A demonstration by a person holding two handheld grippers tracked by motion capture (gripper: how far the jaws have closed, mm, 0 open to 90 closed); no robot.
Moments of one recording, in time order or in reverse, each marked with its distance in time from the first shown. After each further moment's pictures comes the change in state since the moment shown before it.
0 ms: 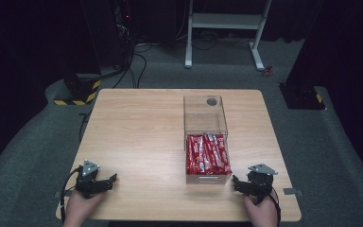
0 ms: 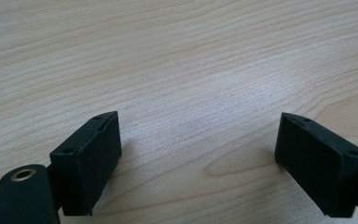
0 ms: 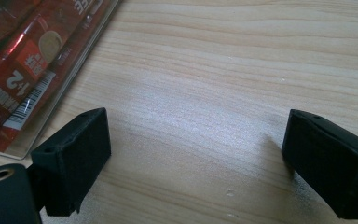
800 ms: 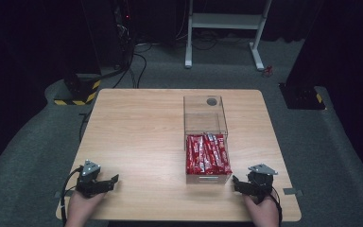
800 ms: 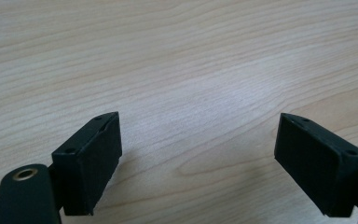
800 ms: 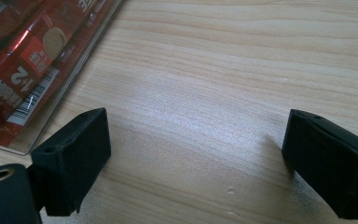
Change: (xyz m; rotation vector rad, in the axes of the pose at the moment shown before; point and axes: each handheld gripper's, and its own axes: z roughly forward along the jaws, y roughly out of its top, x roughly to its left) left arm -0.008 0.006 -0.007 -0.006 -0.056 -0.024; right arm 0.000 0.000 -0.001 0.003 0.014 -0.005
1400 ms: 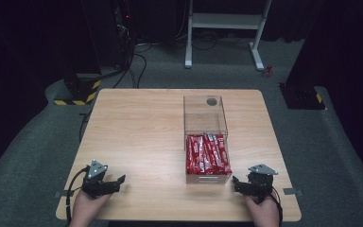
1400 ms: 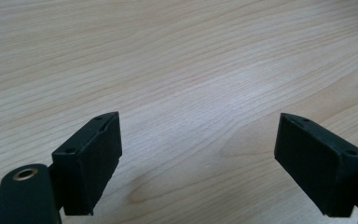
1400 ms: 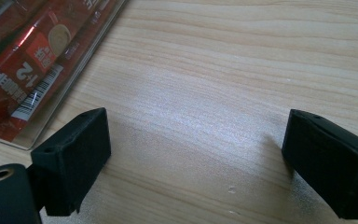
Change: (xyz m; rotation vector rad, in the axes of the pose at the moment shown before) left arm -0.024 0.008 0.000 -0.038 -0.041 0.085; right arm -0.001 -0.001 0.000 -0.002 0.010 -0.017
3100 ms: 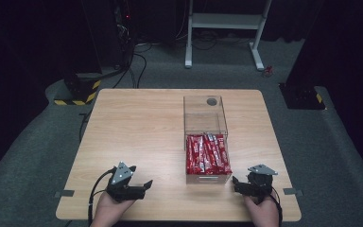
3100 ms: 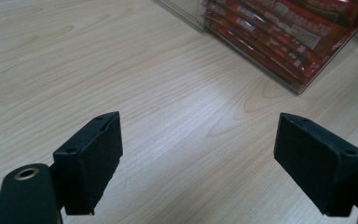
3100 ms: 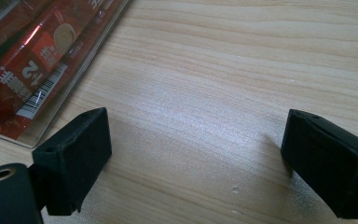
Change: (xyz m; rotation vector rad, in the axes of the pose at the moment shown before) left arm -0.078 0.035 0.002 -0.087 -0.190 0.107; right arm 0.001 0.000 0.000 0.000 0.006 -0.007
